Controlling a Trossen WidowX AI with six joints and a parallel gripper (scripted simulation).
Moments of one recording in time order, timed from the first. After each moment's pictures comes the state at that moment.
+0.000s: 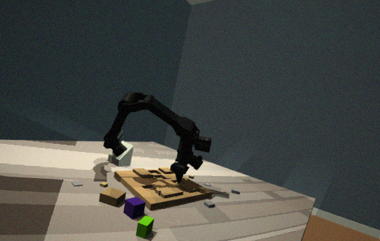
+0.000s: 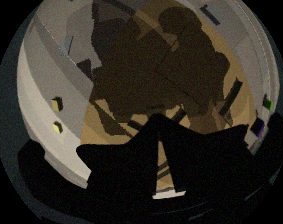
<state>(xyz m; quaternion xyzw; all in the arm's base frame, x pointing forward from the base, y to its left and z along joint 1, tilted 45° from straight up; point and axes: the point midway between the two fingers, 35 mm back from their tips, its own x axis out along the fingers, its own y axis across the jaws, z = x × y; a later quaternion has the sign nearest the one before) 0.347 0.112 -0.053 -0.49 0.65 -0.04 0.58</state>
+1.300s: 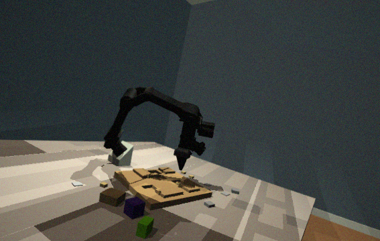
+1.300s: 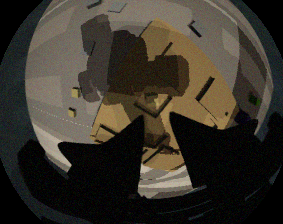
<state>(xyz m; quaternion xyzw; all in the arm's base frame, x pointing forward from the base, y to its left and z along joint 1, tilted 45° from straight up) 0.338 0.154 -0.009 -0.50 0.65 -0.03 0.57</state>
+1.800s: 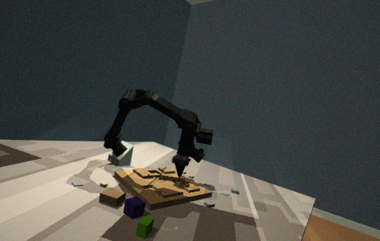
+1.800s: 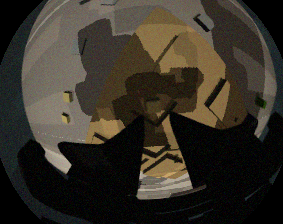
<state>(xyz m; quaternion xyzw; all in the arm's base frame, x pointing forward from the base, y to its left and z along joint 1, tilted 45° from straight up) 0.343 0.134 -0.029 -0.49 0.65 -0.03 0.57</state>
